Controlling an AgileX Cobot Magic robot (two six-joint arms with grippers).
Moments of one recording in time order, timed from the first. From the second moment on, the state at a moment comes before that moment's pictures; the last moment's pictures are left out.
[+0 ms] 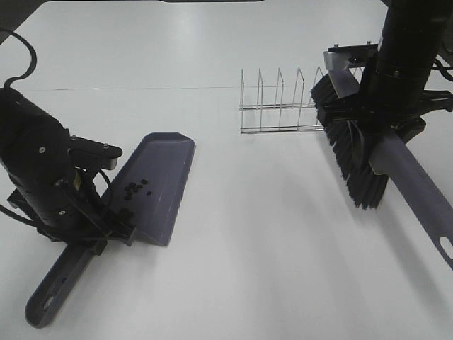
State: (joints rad) left arm -0.53 1.93 -0.89 0.15 0.53 -0.35; right arm 0.23 1.92 -1.39 -0.03 1.23 0.09
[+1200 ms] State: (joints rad) left arm -0.53 1.93 -0.89 0.14 0.54 -0.34; right arm 0.21 2.20 -1.64 -0.08 1.22 0.08
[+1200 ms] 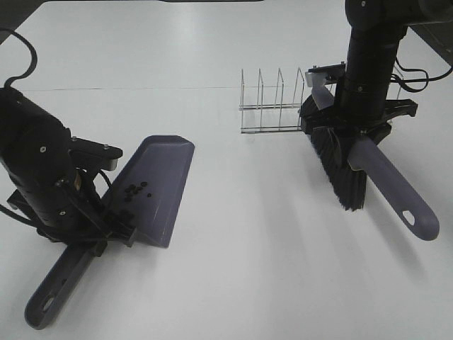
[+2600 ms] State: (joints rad) left arm -0.53 1.93 -0.89 0.14 0.56 -0.34; right arm 0.14 2.41 -2.03 -0.06 1.26 0.07
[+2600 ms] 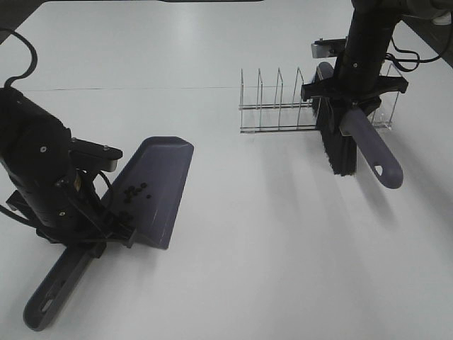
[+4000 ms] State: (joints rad) left arm -0.53 1.93 -0.89 0.13 0.56 -0.34; right arm 0.12 2.44 -2.11 -0.02 1.24 0.07
